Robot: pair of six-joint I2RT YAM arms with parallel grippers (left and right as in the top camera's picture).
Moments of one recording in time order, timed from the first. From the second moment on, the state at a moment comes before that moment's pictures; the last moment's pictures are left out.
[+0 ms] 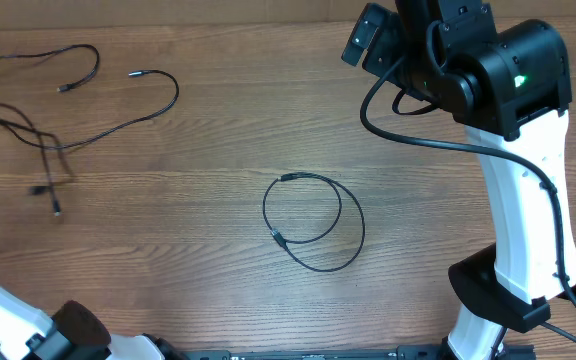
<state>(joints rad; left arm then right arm) 0.76 1.65 2.19 -1.43 0.52 -0.49 0.47 1.94 2.71 -1.64 0.21 0.80</state>
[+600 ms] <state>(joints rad) 0.80 1.73 2.18 -1.57 0.27 -0.71 0.47 1.94 2.71 -1.64 0.21 0.80</state>
